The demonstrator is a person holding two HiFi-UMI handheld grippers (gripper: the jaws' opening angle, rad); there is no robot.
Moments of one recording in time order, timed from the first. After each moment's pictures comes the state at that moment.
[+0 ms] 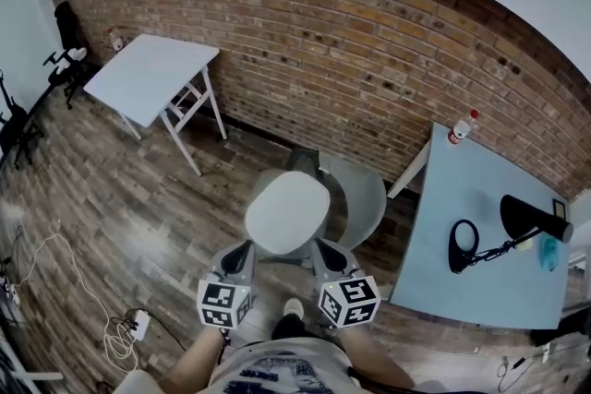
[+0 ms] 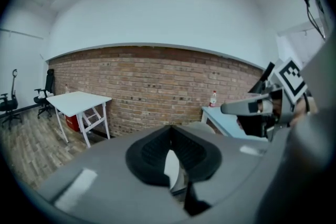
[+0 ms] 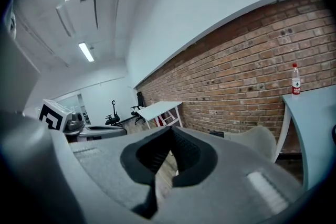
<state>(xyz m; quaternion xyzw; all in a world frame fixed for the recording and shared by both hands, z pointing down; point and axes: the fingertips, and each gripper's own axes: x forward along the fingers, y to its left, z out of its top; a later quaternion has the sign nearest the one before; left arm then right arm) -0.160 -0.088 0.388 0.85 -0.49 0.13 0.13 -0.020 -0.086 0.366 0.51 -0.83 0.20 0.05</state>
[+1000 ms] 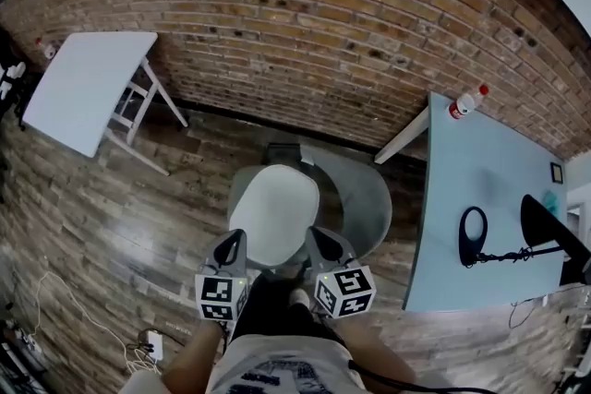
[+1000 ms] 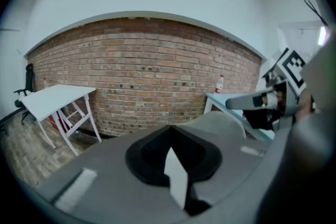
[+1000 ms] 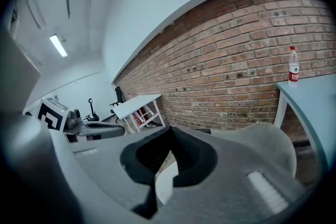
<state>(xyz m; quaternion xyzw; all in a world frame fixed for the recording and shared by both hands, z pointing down) -0.144 -0.290 0.477 0.87 -0.42 0.21 0.15 0.002 -0.264 0.452 0.58 -0.77 0.25 0.09</state>
